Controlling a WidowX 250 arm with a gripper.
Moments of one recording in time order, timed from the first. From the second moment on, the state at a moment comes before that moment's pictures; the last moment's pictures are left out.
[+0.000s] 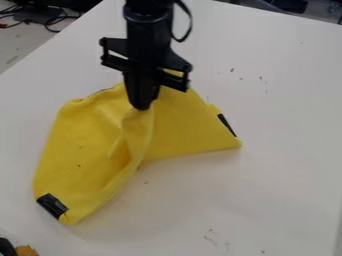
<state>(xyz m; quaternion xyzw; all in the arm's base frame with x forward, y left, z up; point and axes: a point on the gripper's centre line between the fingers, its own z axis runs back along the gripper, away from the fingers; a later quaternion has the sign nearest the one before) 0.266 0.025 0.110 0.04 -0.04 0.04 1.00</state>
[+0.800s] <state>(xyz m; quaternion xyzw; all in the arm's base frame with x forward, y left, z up) 0.319 0.095 0.030 -0.01 -0.03 -0.04 1.00</state>
